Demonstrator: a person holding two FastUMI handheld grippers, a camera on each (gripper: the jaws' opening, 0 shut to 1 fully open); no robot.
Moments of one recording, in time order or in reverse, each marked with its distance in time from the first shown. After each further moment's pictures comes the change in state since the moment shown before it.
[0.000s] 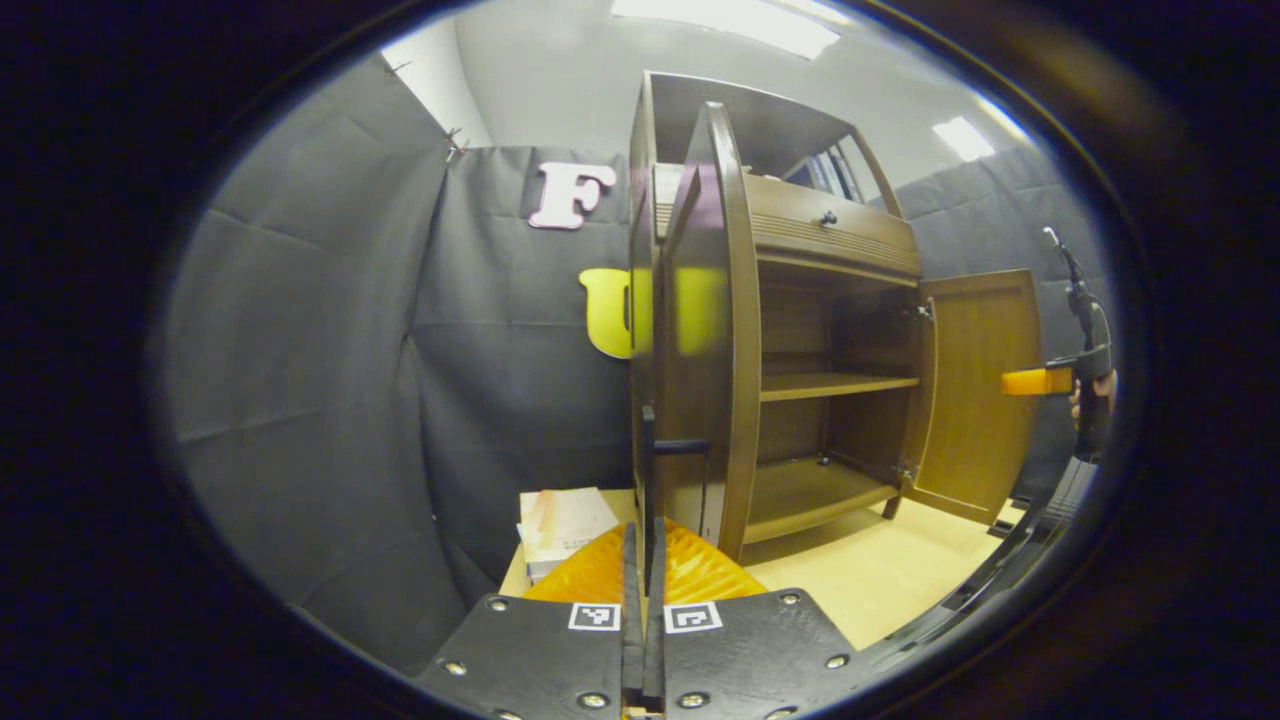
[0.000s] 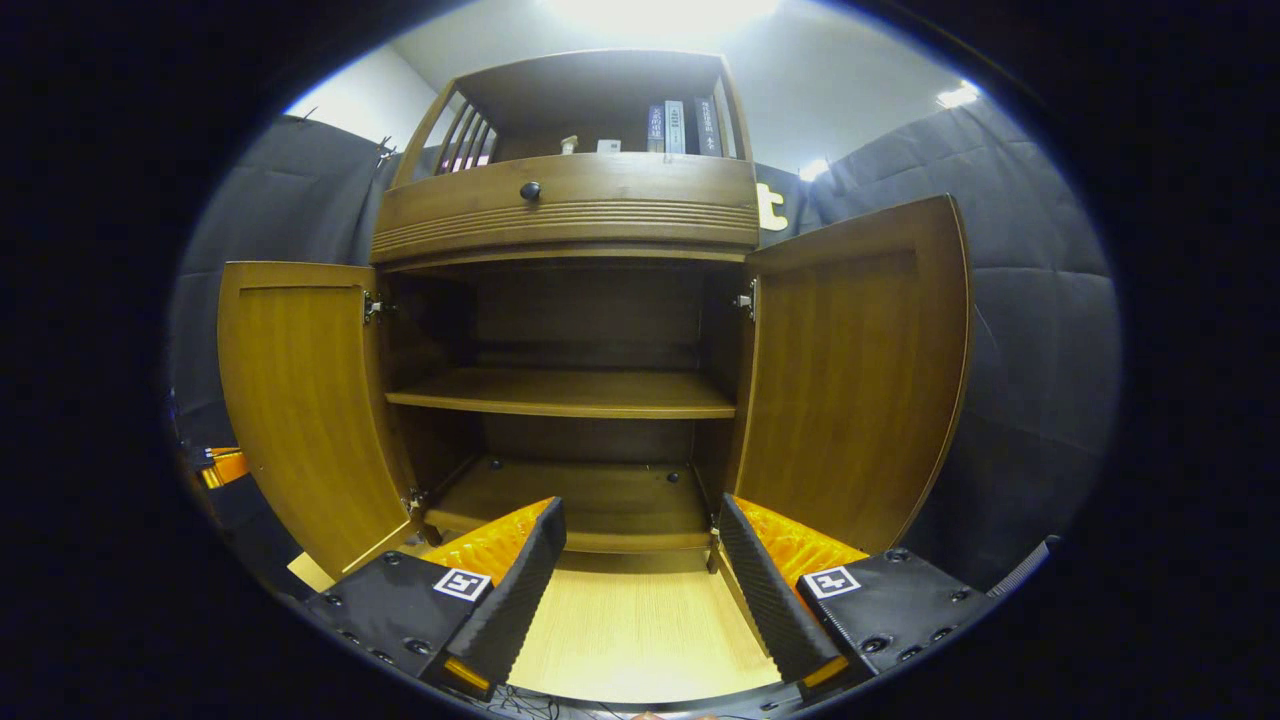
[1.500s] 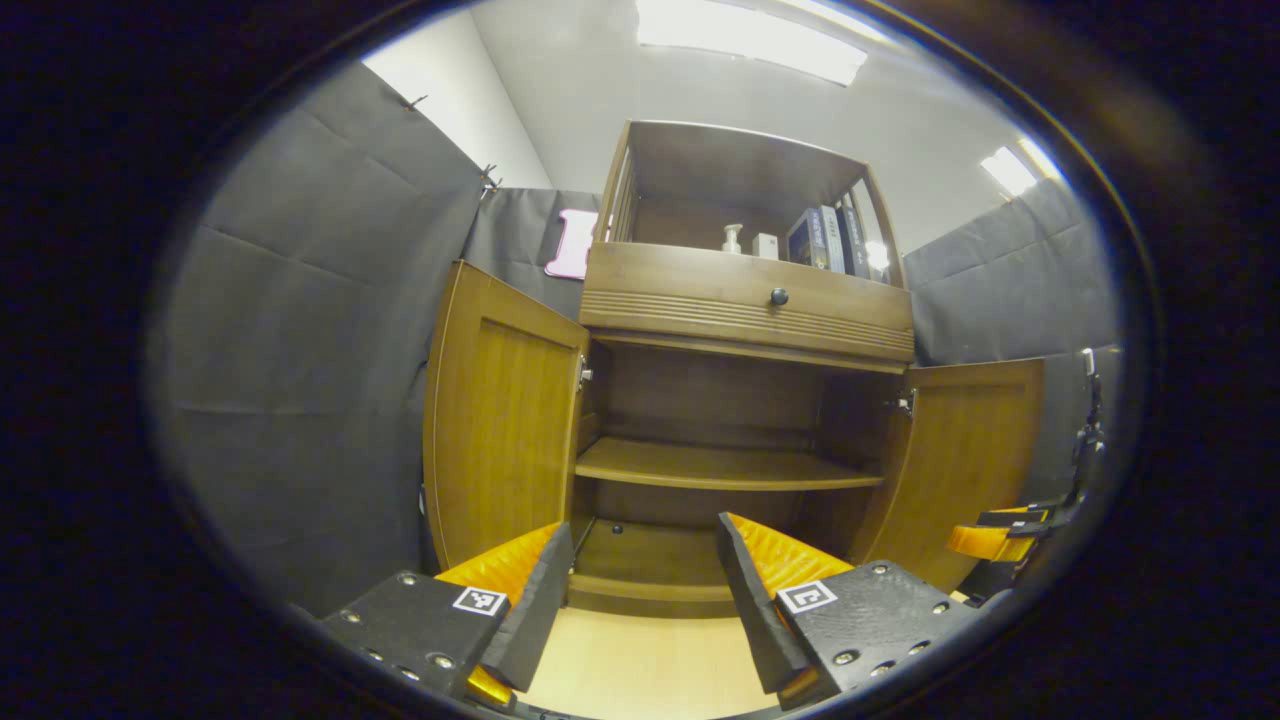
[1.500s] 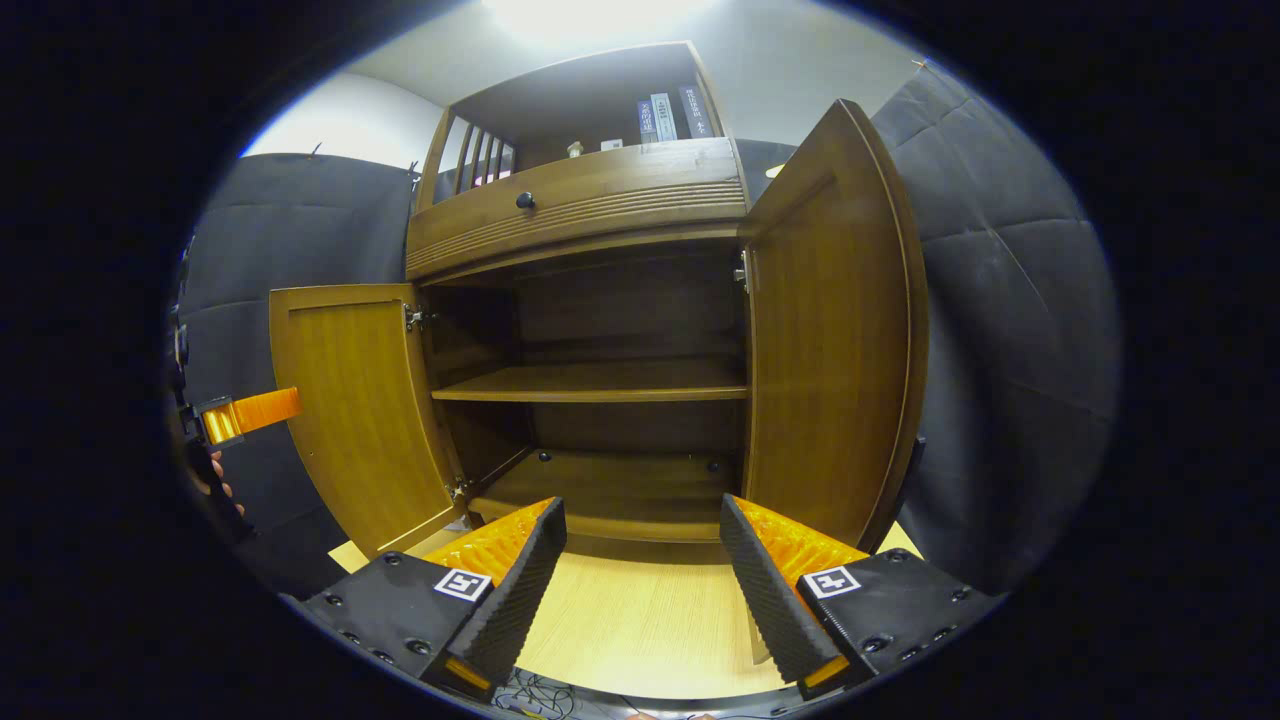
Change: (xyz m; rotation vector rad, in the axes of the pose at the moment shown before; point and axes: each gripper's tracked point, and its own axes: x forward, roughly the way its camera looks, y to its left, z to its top) left arm -0.006 -0.200 0.095 -0.110 -0.102 0.143; right arm -0.008 -0.045 -0.020 0.054 0.012 0.221
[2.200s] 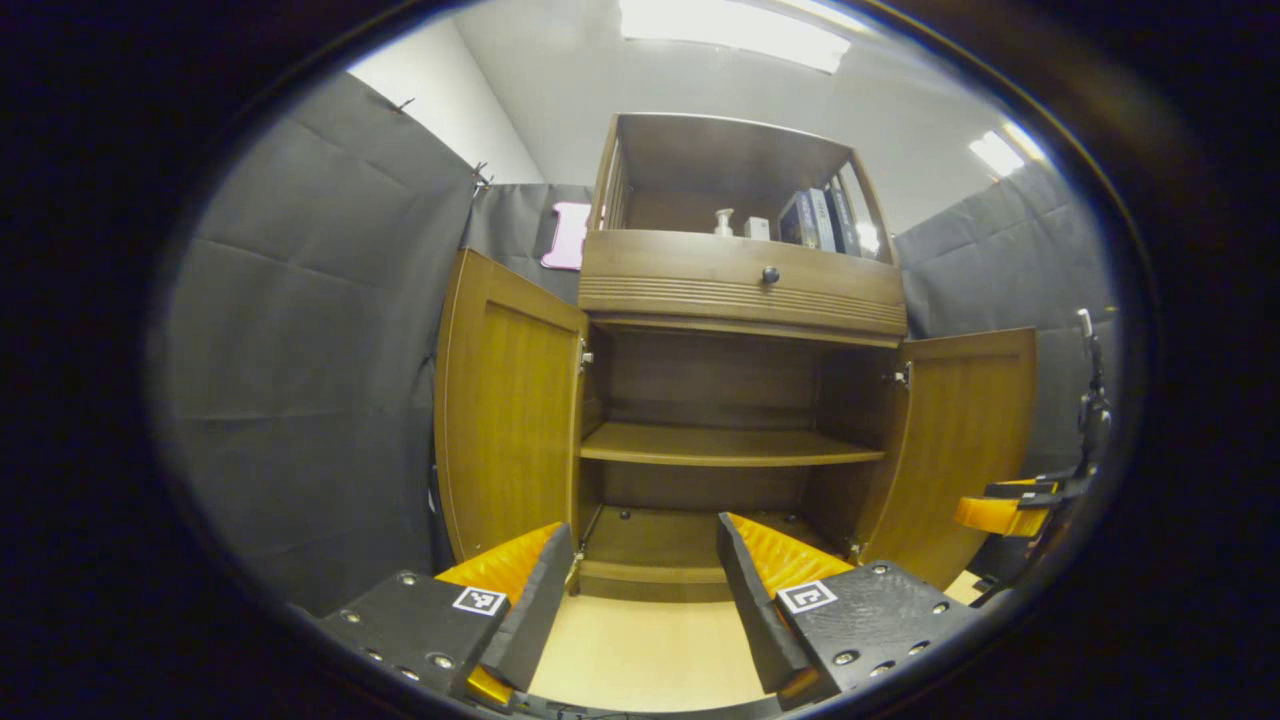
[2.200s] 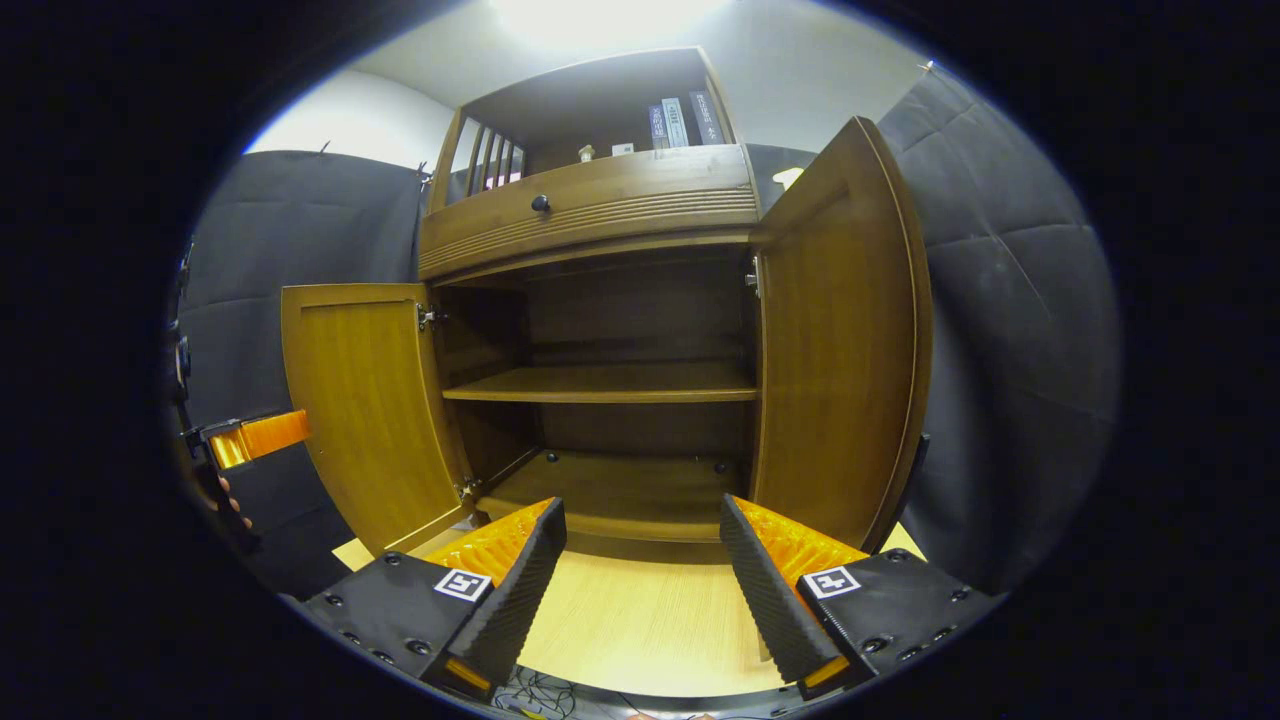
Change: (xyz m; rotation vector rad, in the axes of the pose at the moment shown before) left arm -0.020 0.007 -0.020 0.054 0.033 0.016; right arm -0.010 0.017 -0.004 -0.026 0.003 0.018
